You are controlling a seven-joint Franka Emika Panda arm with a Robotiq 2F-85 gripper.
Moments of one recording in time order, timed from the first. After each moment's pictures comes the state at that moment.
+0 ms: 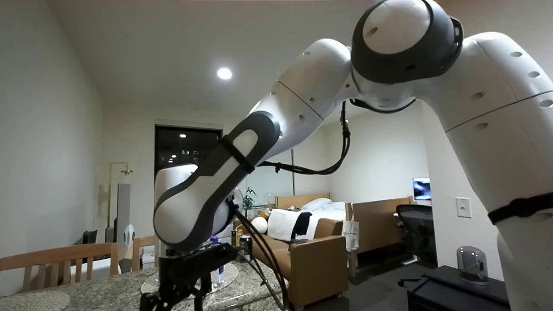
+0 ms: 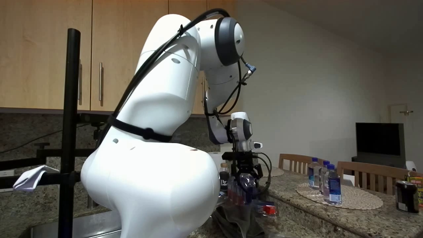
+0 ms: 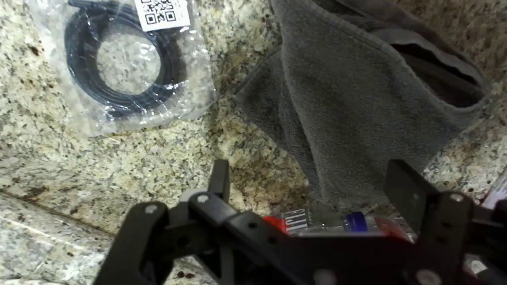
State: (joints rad) arm 0.32 0.28 0.15 -2.06 -0.21 2.41 0.36
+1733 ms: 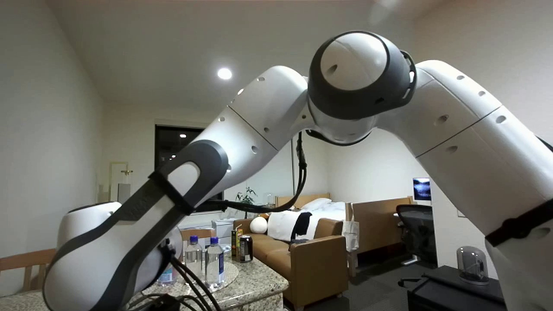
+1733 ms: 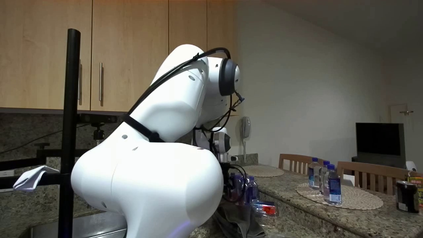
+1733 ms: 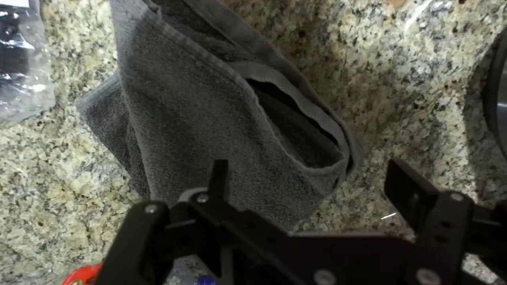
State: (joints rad) arm 0.48 0.54 0.22 -1.83 -0.21 2.30 0.34
